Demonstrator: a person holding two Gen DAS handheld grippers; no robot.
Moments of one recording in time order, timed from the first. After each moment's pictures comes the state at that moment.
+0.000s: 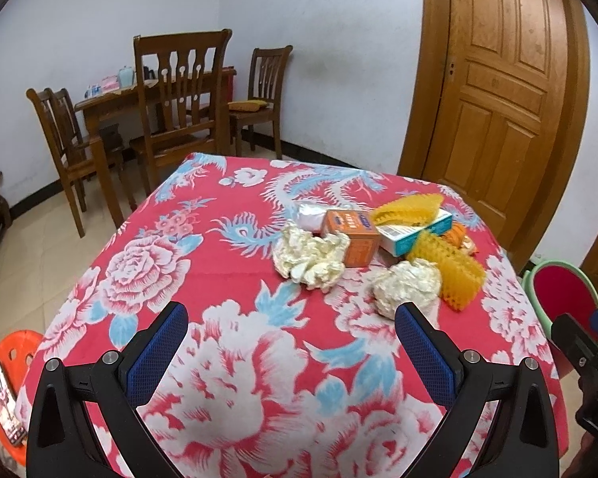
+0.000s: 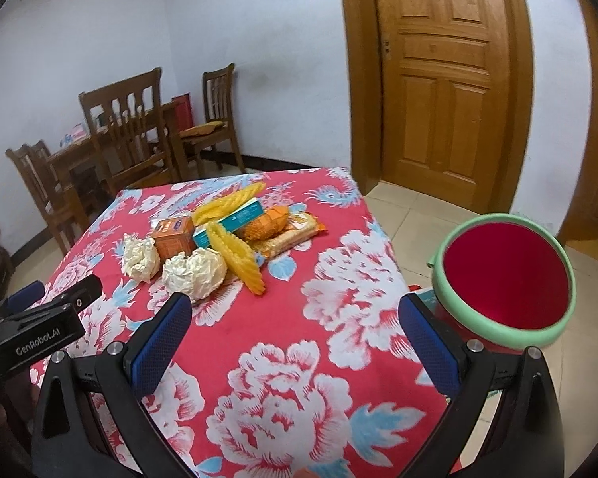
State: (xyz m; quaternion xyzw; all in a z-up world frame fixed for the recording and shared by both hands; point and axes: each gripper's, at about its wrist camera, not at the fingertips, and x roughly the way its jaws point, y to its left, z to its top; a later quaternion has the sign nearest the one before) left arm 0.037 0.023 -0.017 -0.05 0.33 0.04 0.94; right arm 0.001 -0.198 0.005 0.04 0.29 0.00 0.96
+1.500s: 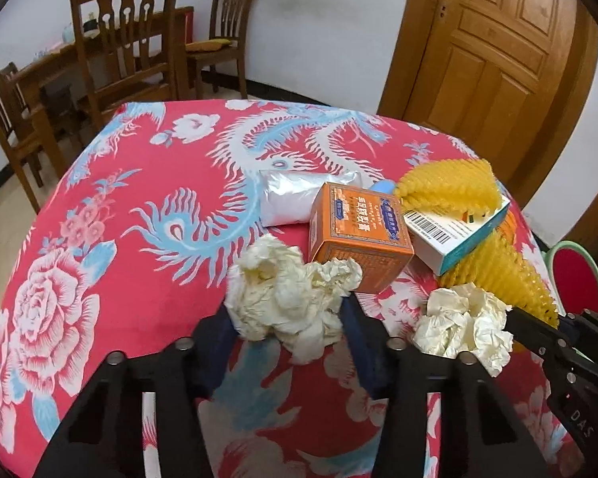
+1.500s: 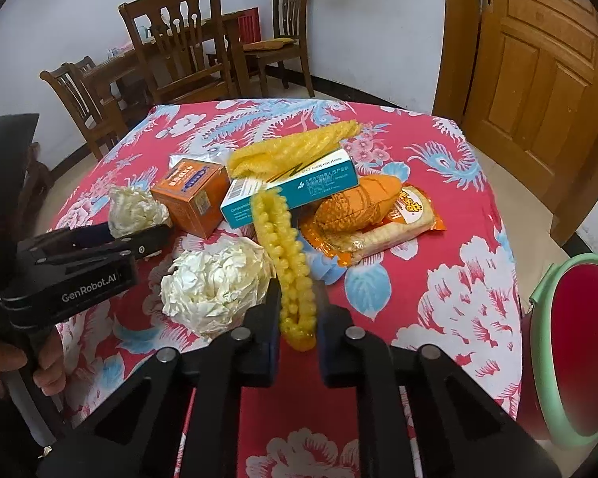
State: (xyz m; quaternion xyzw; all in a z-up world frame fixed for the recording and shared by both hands) left arm 0.151 0.022 -0.061 -0.05 0.43 -0.03 0.90; right arm 0.130 -0.158 -0.039 -0.02 0.43 0.13 0.90
